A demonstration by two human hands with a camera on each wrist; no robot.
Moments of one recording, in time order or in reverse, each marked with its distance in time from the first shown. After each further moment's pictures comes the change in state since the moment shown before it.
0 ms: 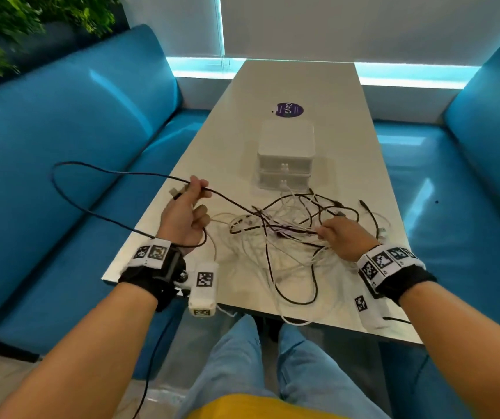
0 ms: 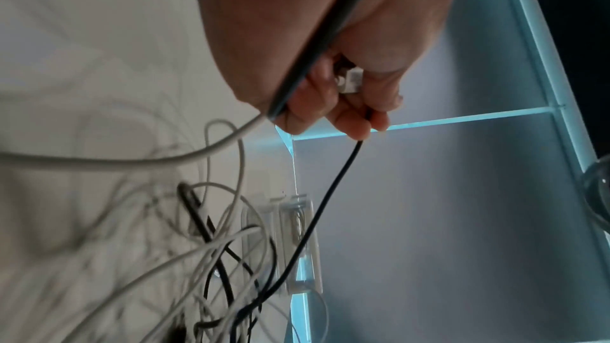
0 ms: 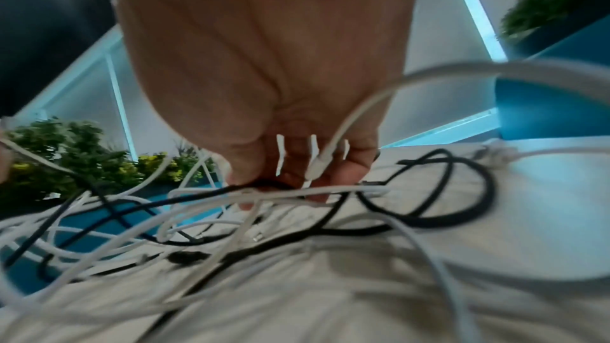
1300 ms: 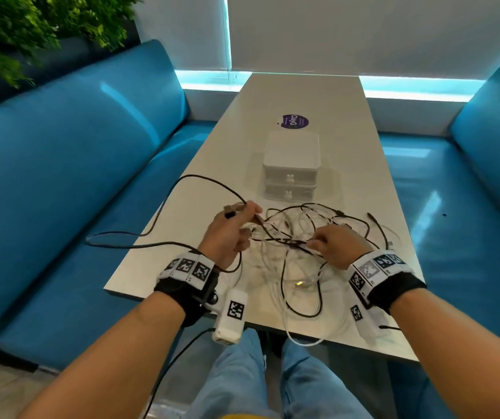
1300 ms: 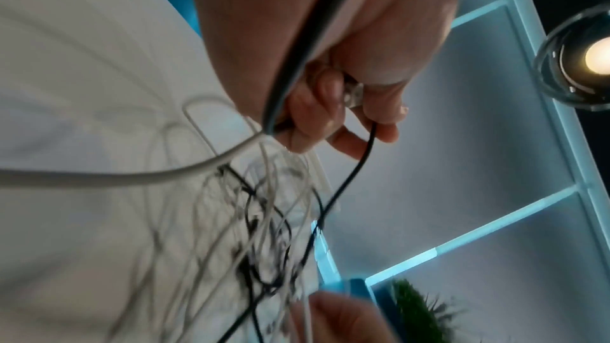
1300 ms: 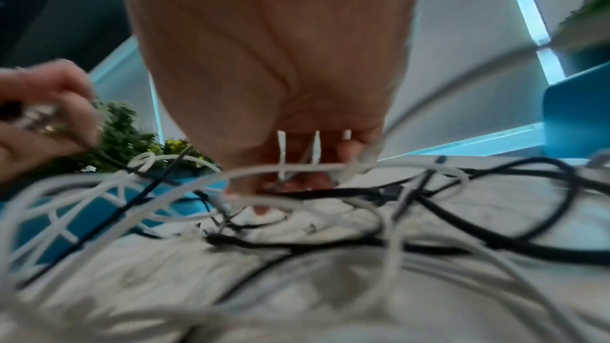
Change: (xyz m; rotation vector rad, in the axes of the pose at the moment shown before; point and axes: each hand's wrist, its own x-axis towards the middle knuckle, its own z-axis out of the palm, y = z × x) left_hand -0.015 -0.031 0.036 0.244 -0.232 -0.063; right_hand 0.011 -0.014 0.007 -0.165 0.040 -0.013
